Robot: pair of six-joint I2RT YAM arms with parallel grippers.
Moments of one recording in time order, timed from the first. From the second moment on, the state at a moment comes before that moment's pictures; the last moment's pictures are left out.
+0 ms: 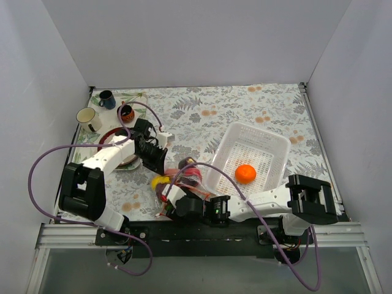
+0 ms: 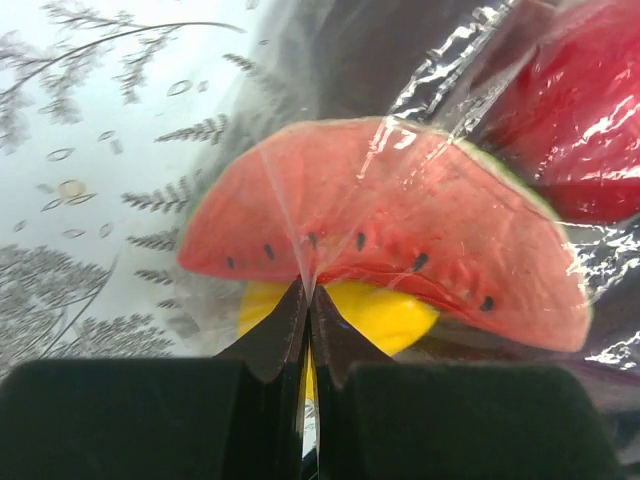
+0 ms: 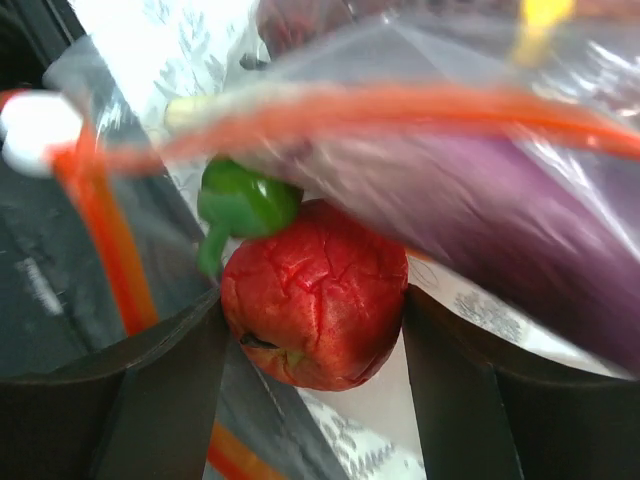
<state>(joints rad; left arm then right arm) -0.30 1.51 1.01 -0.82 0.50 0.25 1.54 1.61 0.87 -0.02 0.38 0.20</state>
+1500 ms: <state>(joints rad) -0.19 1.51 1.06 -0.79 0.30 0.23 1.27 1.02 0.85 -0.40 0.72 0.27</state>
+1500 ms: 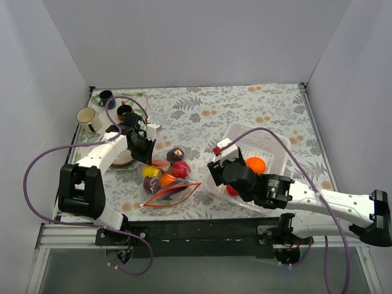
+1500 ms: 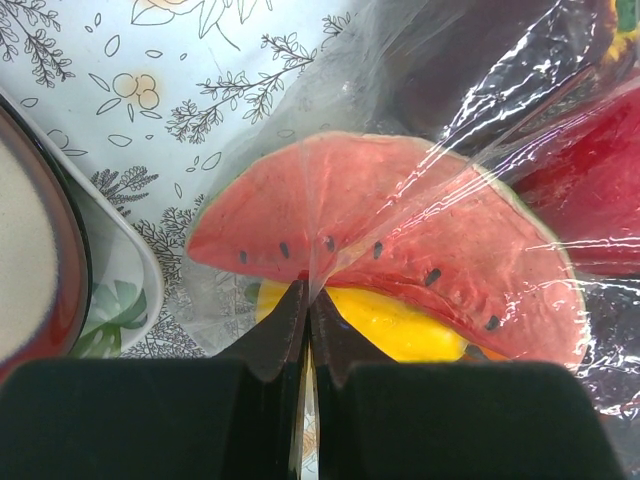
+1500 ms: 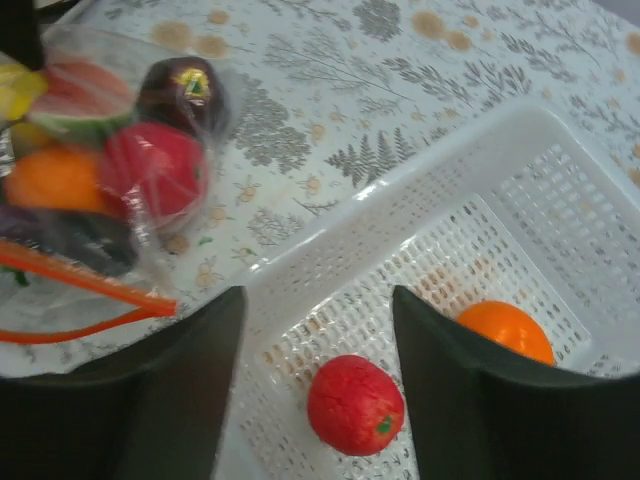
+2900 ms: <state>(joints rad) -0.19 1.51 1.01 -0.72 0.33 0.21 1.50 1.65 0.99 0.05 0.41 -0.21</state>
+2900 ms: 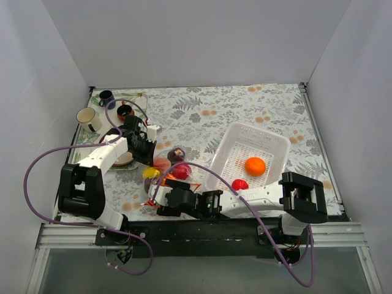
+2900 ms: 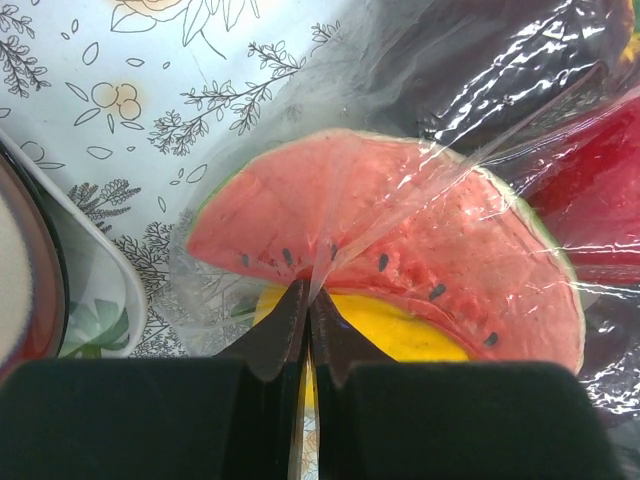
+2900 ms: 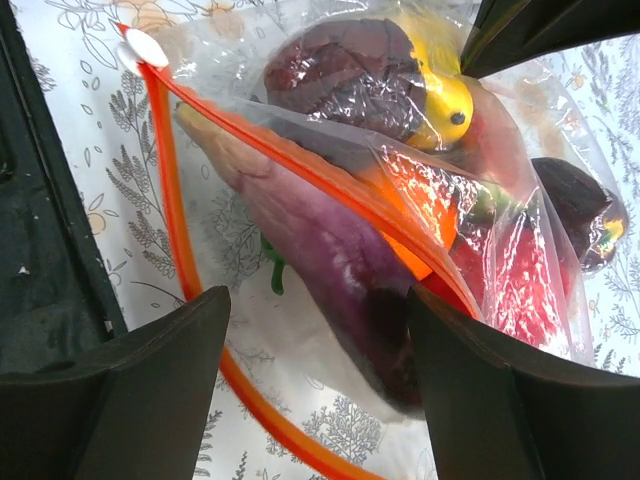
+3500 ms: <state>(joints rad) -0.19 1.51 1.00 -0.73 0.33 0.22 1.46 1.75 0.99 0.02 0.30 -0.16</state>
